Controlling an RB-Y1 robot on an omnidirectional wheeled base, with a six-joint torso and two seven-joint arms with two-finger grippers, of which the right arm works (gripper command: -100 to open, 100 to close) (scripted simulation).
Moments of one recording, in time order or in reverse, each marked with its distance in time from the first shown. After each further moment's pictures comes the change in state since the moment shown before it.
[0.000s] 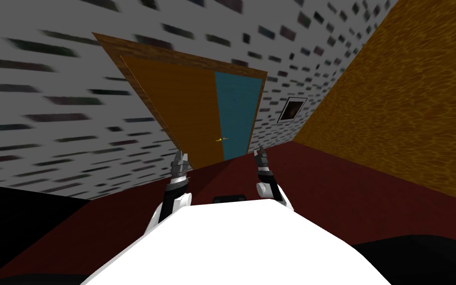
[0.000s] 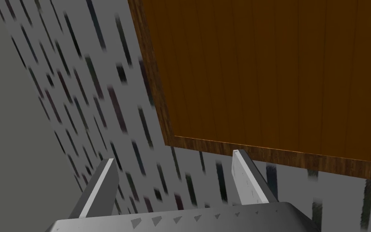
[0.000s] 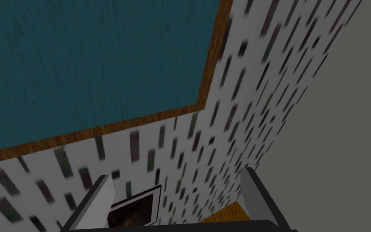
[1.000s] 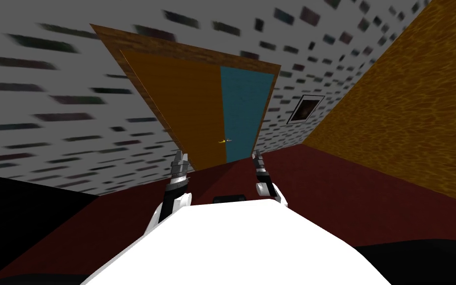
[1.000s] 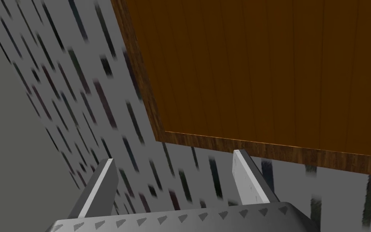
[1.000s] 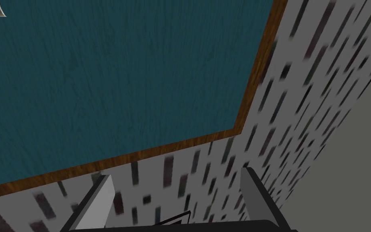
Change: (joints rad) arm -0.089 -0.044 -0.032 0.264 0.030 -0.081 -0.061
